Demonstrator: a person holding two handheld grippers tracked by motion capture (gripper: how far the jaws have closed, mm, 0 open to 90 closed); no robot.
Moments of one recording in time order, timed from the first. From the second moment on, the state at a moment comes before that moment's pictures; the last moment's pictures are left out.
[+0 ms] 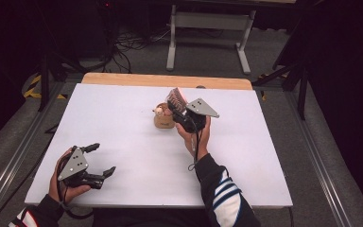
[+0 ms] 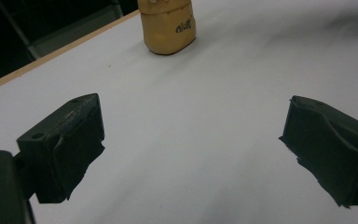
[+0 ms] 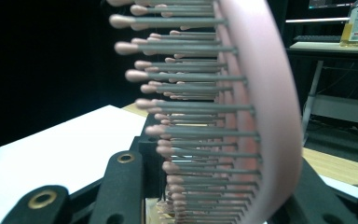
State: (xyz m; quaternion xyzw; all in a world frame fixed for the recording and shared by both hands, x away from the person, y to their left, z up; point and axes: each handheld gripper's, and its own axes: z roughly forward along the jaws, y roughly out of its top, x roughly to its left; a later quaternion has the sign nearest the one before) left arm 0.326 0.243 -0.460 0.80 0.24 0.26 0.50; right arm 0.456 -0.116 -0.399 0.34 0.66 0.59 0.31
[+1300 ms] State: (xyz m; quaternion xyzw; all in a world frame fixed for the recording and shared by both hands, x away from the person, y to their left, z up) left arm 0.328 0.240 -0.462 0.80 0.24 0.26 0.49; right arm 0.444 -0.131 -0.410 0.35 0.68 0.57 0.30
